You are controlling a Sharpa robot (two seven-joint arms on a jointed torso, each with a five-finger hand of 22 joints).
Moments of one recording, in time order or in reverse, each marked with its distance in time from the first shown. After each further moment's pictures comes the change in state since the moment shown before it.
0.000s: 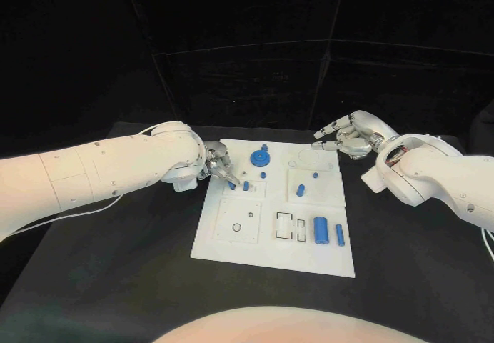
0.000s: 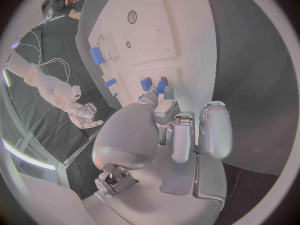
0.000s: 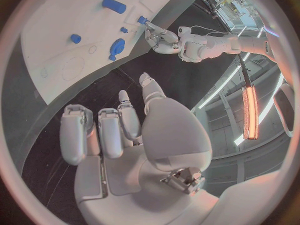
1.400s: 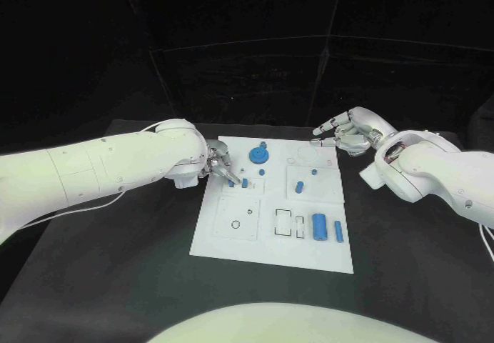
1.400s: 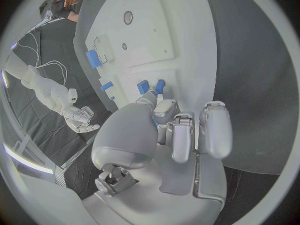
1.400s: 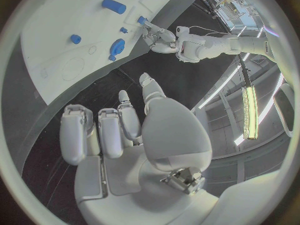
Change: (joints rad) left arm 0.008 0.040 -0.024 -0.049 0.001 0.029 -0.005; left_hand -0.028 -0.015 0.024 0.009 0.000 0.004 -0.005 0.012 0.004 0.004 -0.001 -0.009 -0.005 0.000 0.000 0.000 0.000 0.000 0.000 0.000 0.000 -0.005; right arm 0.000 0.001 0.000 0.000 0.000 0.001 0.000; right_hand 0.000 0.000 -0.003 0.003 0.005 0.000 0.000 0.000 0.000 0.000 0.000 0.000 0.000 0.000 0.000 0.000 0.000 0.000 0.000 0.000 0.000 0.000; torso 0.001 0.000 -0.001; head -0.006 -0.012
